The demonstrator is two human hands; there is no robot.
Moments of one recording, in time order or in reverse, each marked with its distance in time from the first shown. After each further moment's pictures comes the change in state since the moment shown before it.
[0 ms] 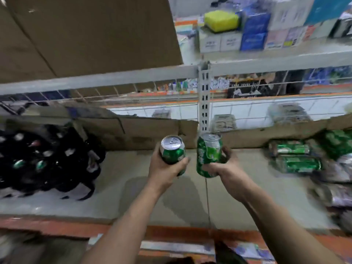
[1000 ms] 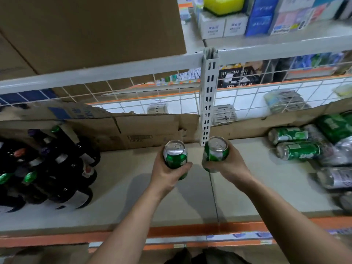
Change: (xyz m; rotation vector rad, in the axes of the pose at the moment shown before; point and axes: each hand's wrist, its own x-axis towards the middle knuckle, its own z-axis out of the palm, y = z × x) left_hand 0.014 -0.037 -0.021 -0.017 -0.208 -0.108; right_hand 0.025 0.026 0.011 -0.317 0.126 -0.051
